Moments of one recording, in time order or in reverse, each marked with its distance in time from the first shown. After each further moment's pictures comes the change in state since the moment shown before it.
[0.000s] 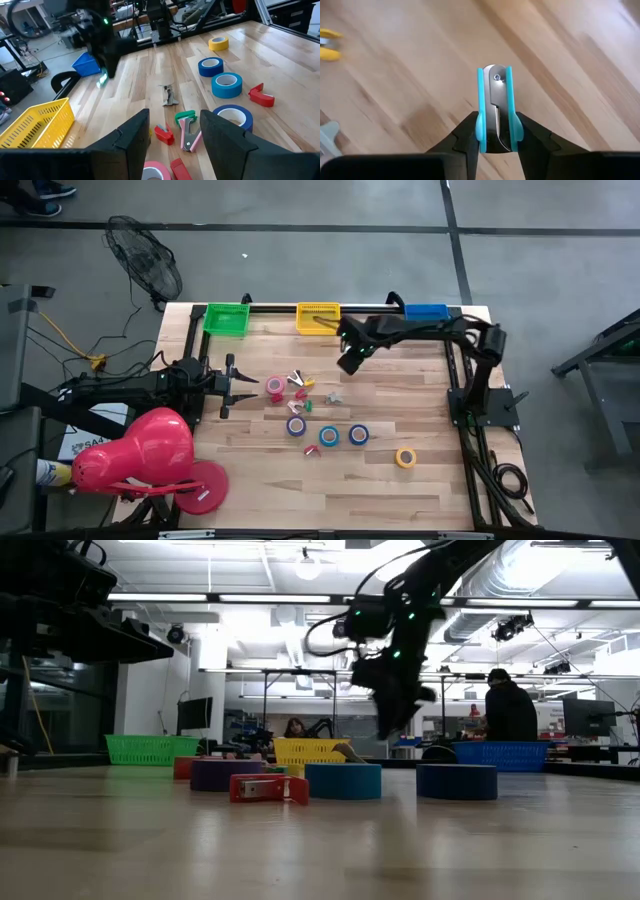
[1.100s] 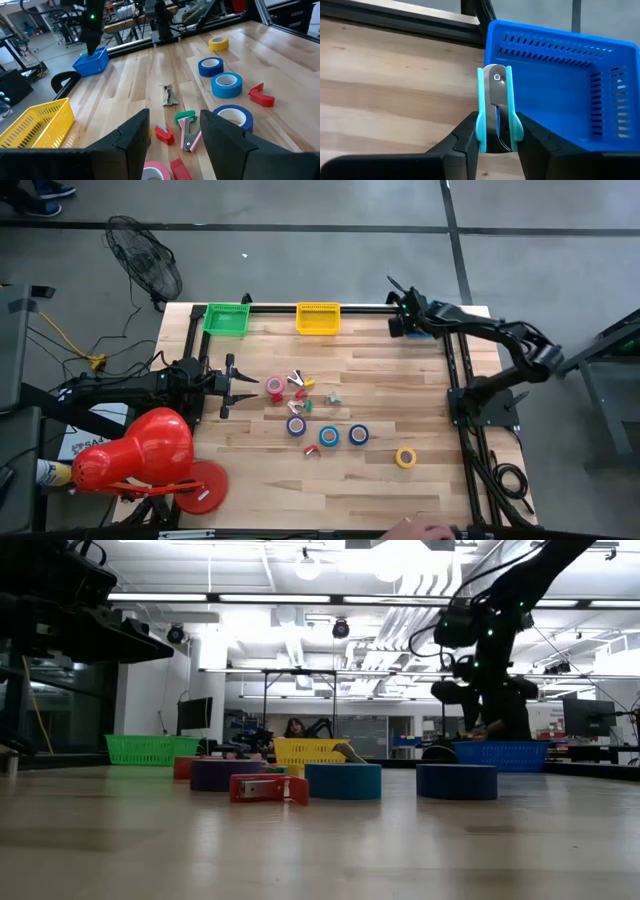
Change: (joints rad) left arm 0.000 0.000 0.000 0.000 0.000 0.000; right arm -0.430 -0.392 -0.459 0.221 0.247 0.167
